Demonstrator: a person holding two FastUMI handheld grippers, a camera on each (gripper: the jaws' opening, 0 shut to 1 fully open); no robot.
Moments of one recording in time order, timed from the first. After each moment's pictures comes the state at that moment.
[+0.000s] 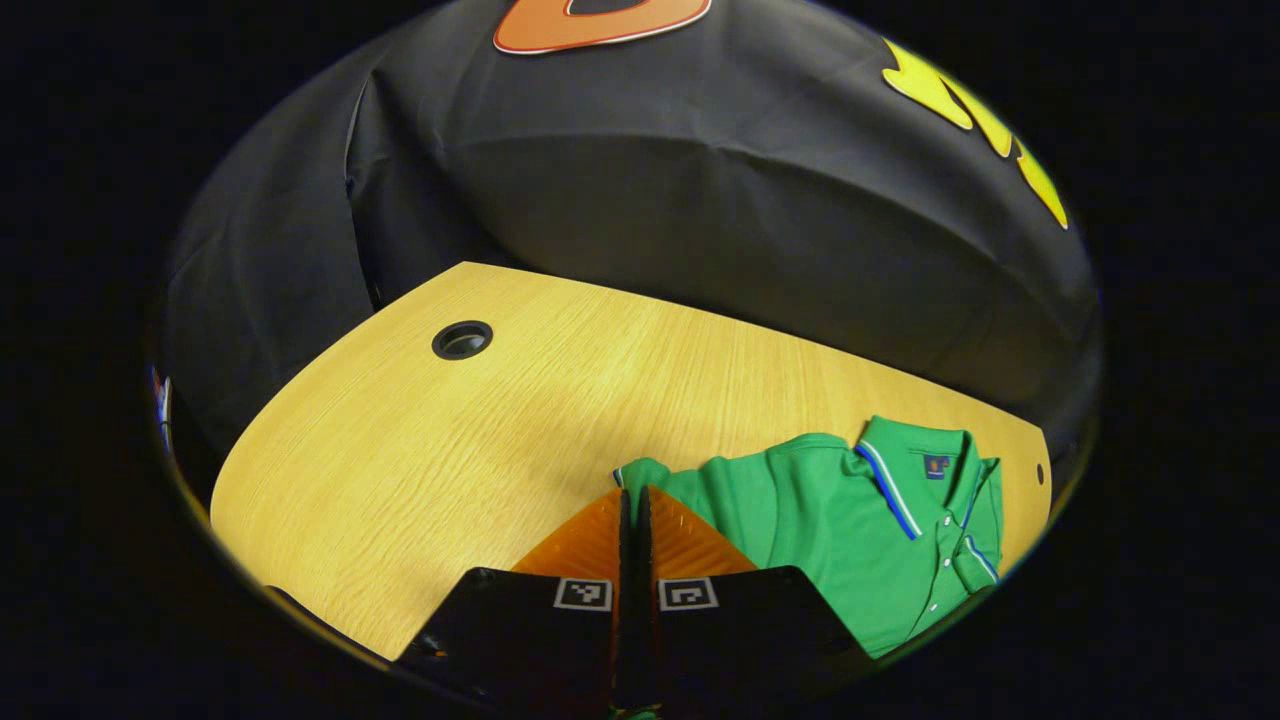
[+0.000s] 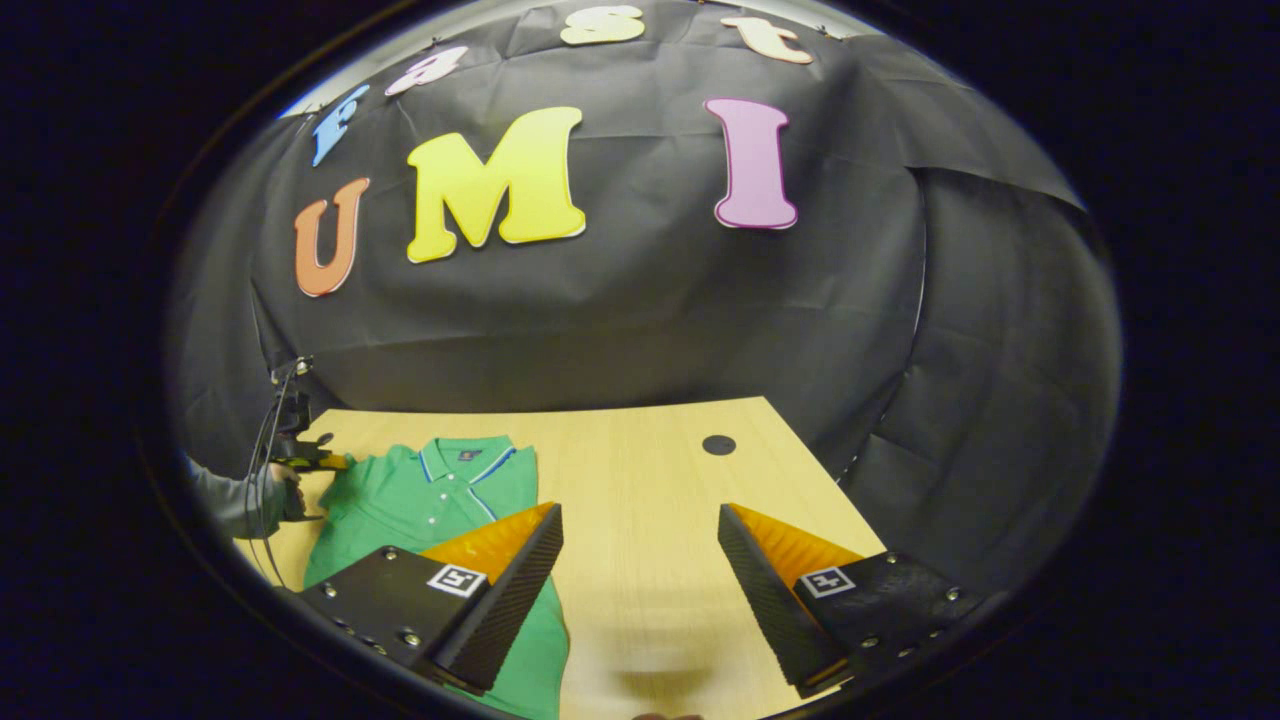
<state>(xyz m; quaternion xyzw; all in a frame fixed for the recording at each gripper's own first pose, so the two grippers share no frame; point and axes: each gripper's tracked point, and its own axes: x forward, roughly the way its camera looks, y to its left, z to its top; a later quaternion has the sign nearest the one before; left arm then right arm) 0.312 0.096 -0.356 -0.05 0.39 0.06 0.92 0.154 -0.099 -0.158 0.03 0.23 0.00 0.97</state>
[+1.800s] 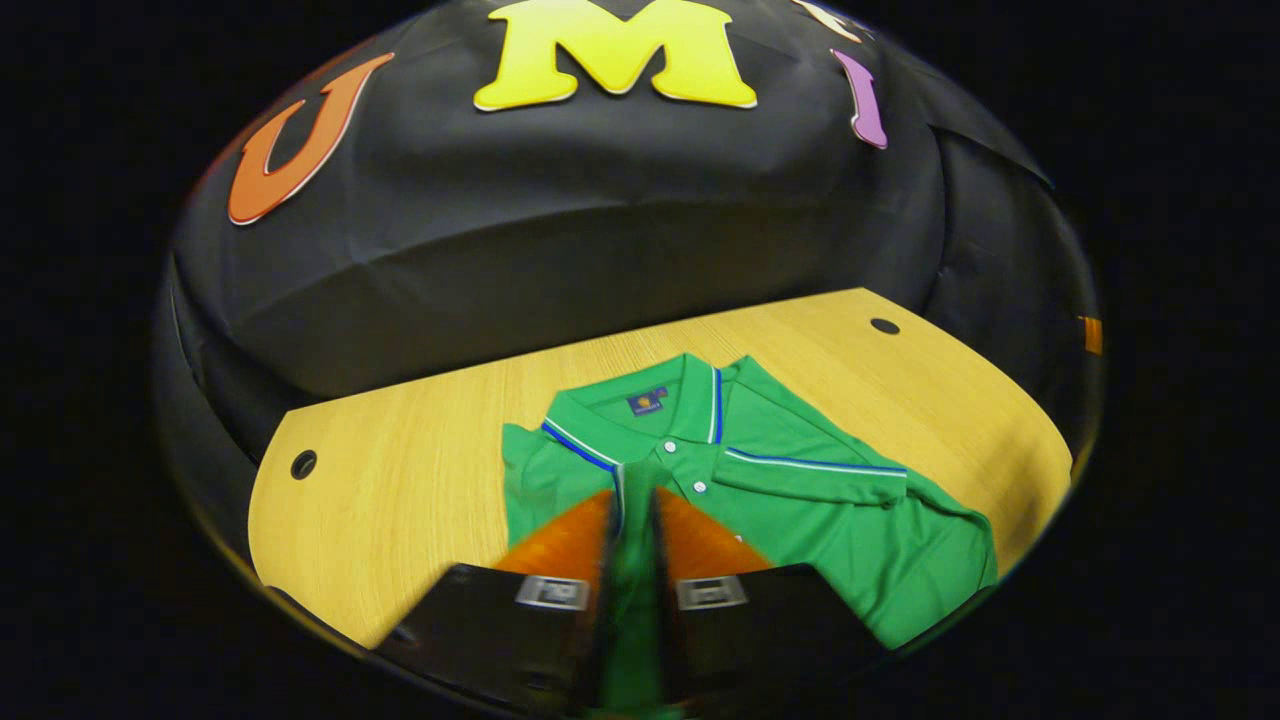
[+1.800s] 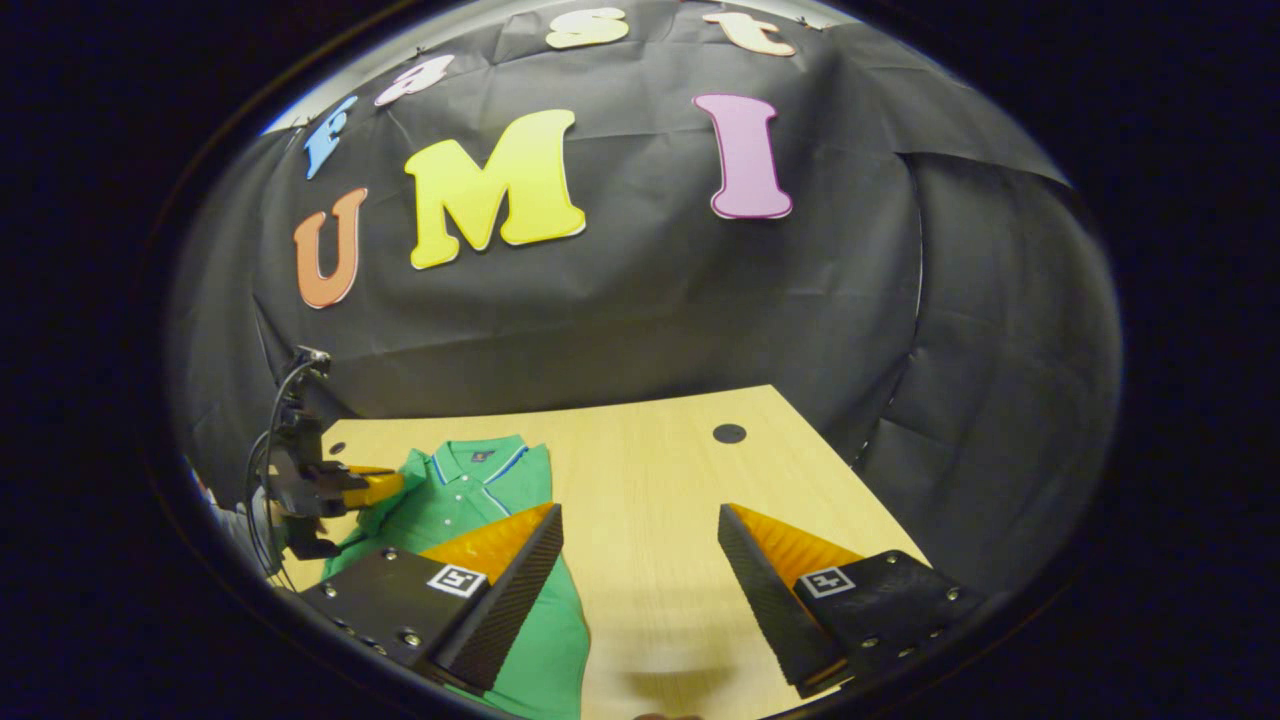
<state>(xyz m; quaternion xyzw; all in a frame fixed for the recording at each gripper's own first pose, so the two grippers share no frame) 0.236 -0.079 -0.324 0.13 0.35 -0.20 0.91 0.143 -0.088 -0.172 0.05 0.23 0.01 0.97</state>
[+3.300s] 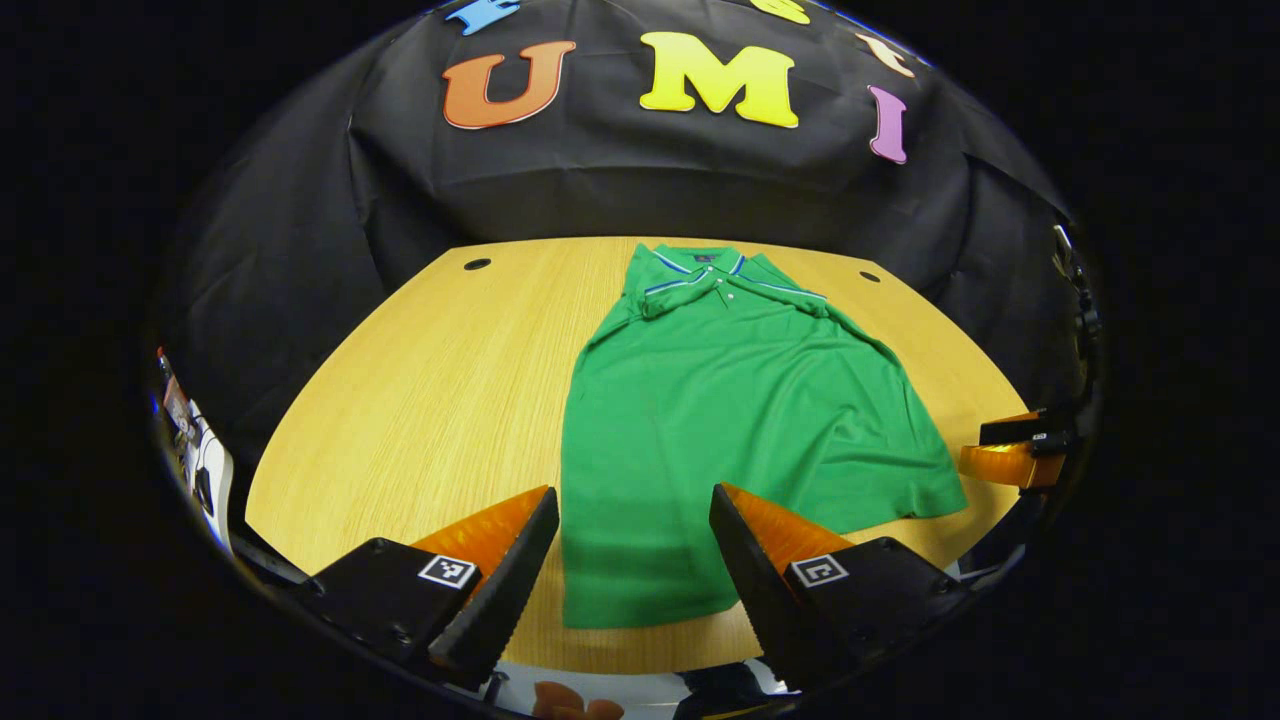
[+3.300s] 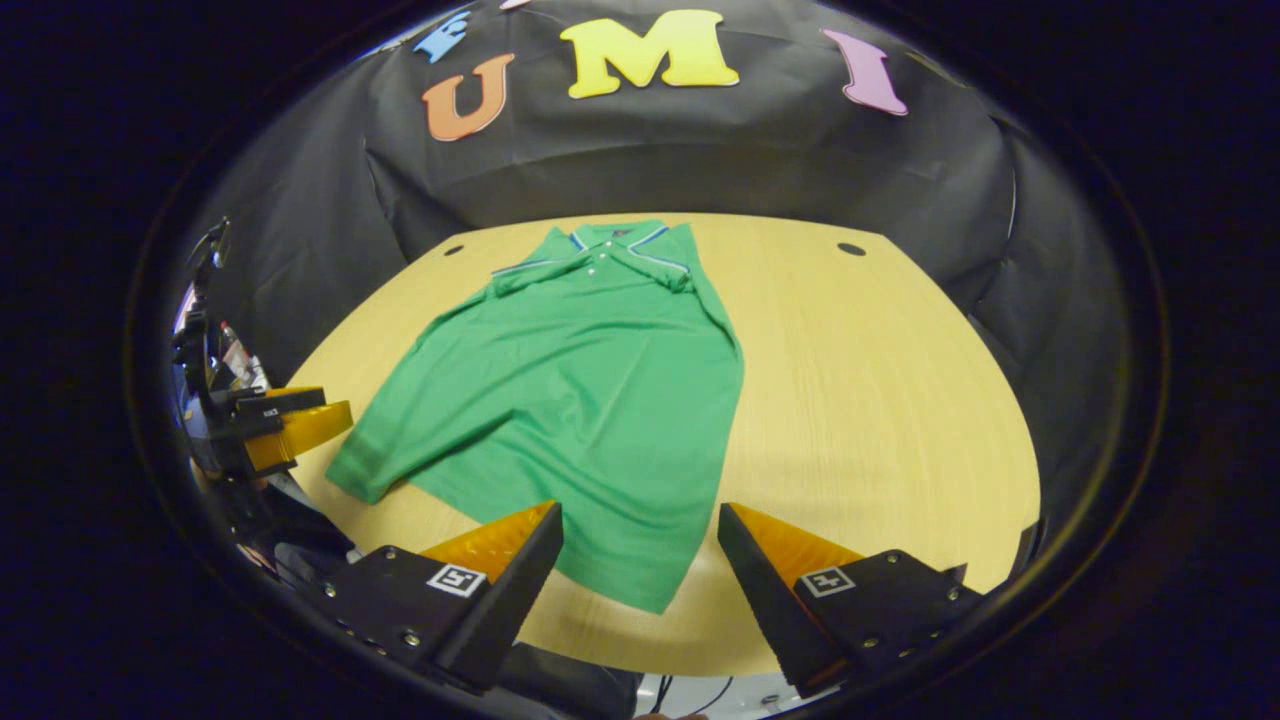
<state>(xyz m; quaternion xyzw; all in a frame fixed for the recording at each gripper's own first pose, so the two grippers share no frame) -0.108 0.045 -0.283 0.04 0.42 -0.08 0.90 -0.086 0.006 -0.326 -0.03 0.43 0.14 0.89</state>
